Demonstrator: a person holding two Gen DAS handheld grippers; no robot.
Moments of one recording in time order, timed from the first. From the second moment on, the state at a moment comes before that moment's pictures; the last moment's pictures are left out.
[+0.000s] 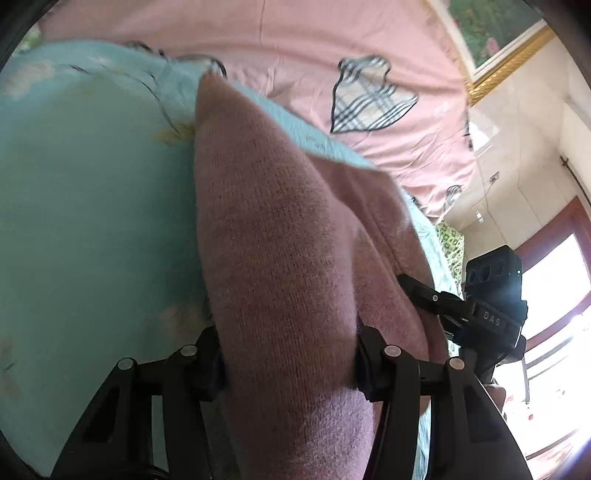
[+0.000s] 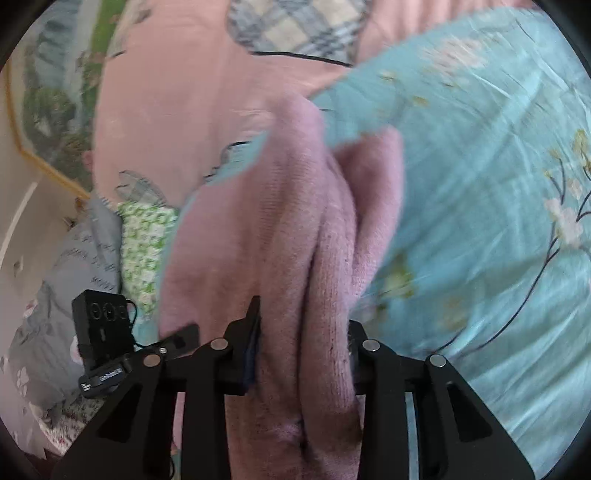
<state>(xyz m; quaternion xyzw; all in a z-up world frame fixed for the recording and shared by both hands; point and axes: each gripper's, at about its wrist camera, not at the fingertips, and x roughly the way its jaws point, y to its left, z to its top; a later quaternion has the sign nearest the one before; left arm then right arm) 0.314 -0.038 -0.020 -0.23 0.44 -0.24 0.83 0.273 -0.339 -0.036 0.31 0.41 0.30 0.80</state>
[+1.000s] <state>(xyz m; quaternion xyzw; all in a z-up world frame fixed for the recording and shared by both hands) 0.118 0.171 -0.024 -0.26 0.42 -0.09 0.87 0.184 -0.159 -0.040 0.25 0.43 0.38 0.78</state>
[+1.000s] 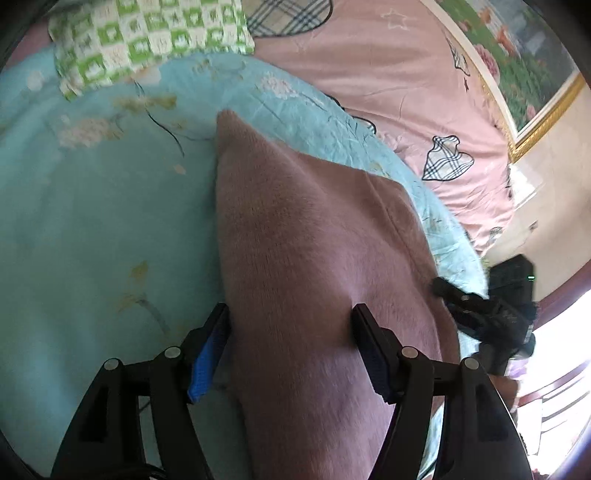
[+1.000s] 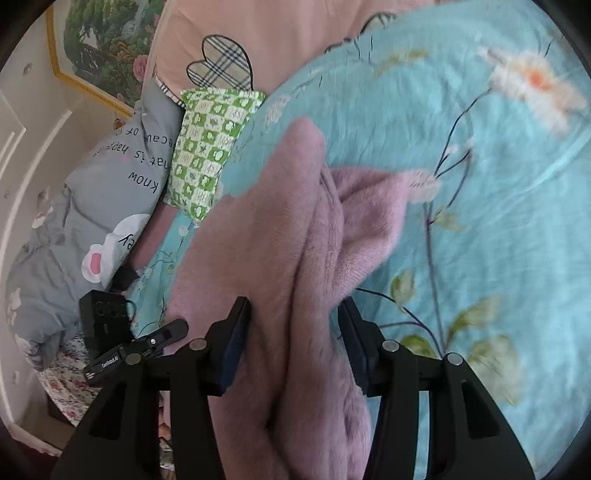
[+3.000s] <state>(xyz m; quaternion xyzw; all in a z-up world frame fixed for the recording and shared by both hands) 0.200 0.156 -0.042 -0.23 0.48 -0.11 0.84 0.205 -0.108 -0.043 0.18 0.46 0.30 0.82</state>
